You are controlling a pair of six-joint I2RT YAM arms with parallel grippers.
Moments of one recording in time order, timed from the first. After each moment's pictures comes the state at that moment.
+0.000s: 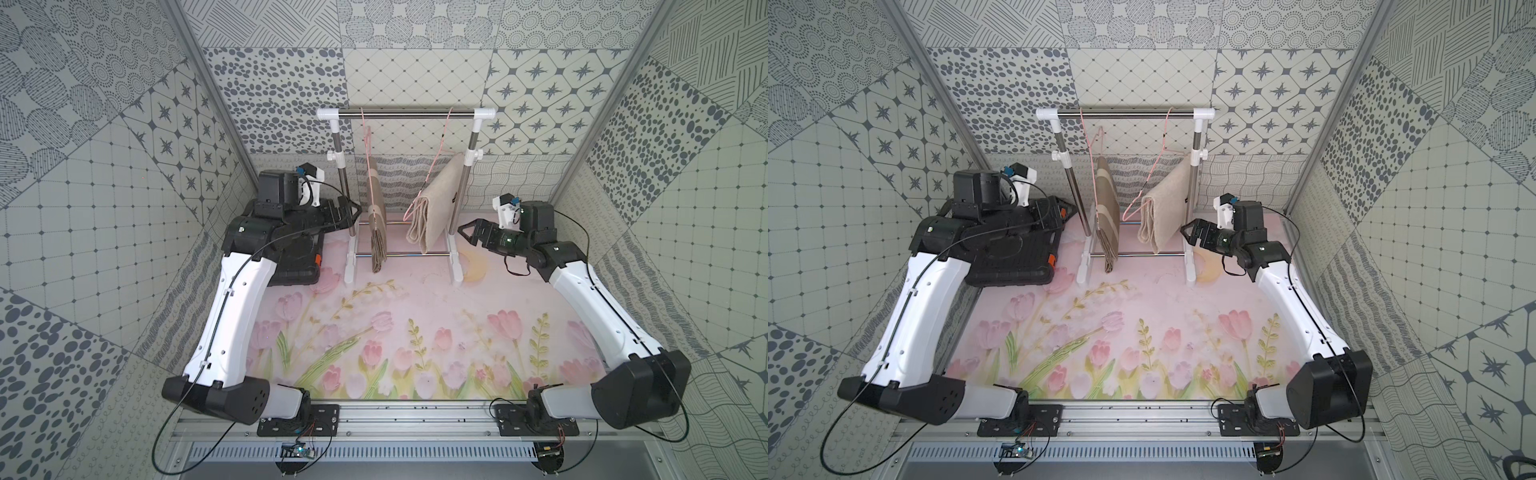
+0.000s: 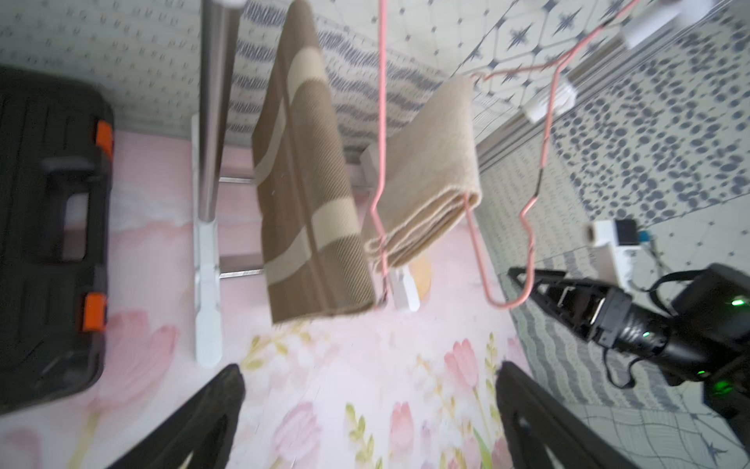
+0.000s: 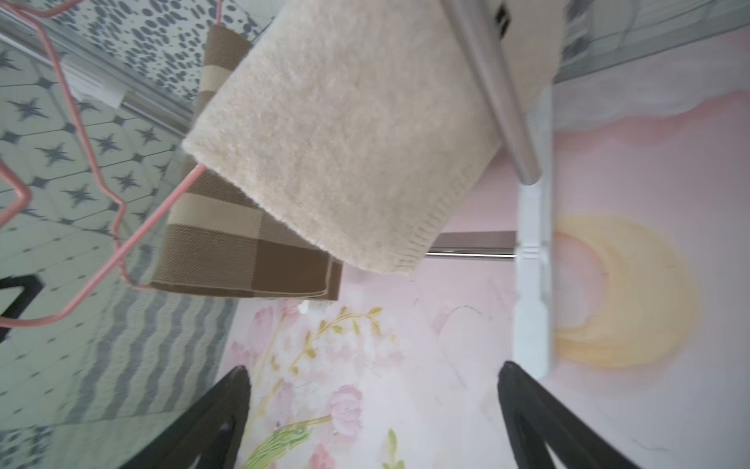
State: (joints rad) left arm -0.10 1.34 1.71 -0.96 0.35 -0.38; right arm 0.21 1.32 1.28 -0.51 -0.30 0.44
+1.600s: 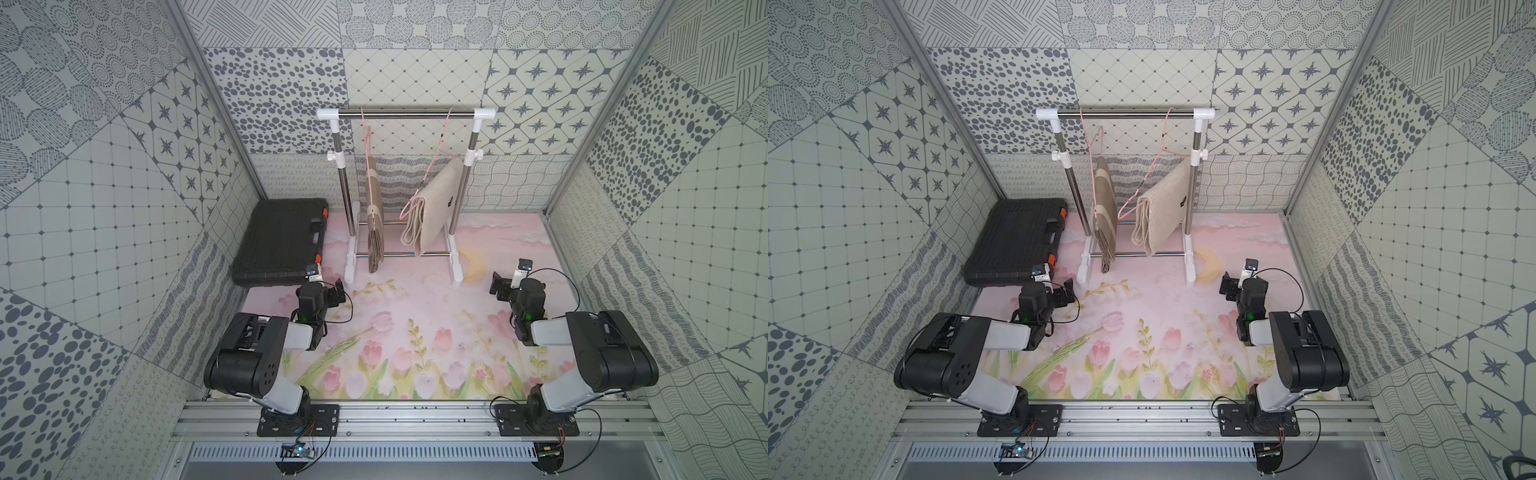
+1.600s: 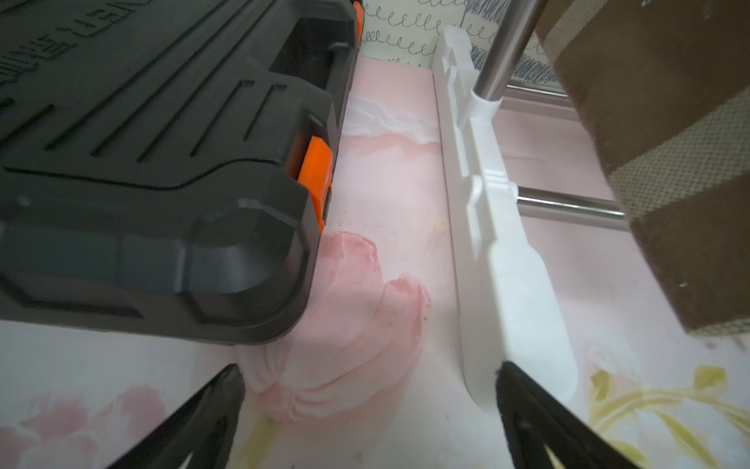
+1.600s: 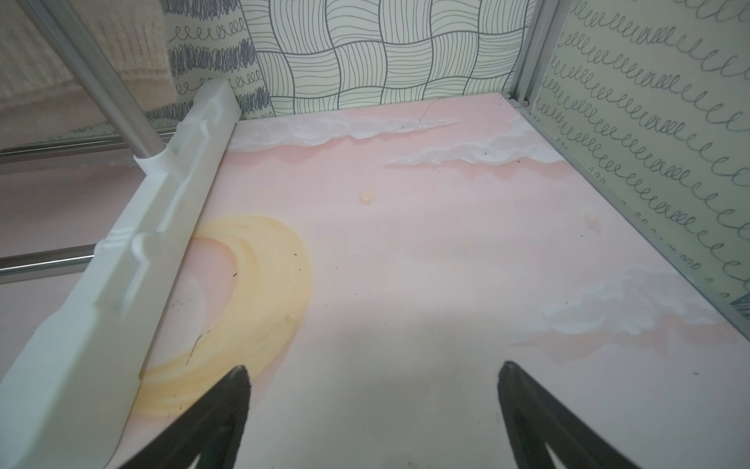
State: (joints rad) left arm -0.04 1.57 0.36 0.77 -0.14 -0.19; right arm 0.05 1.56 0.36 0.86 0.16 0.09
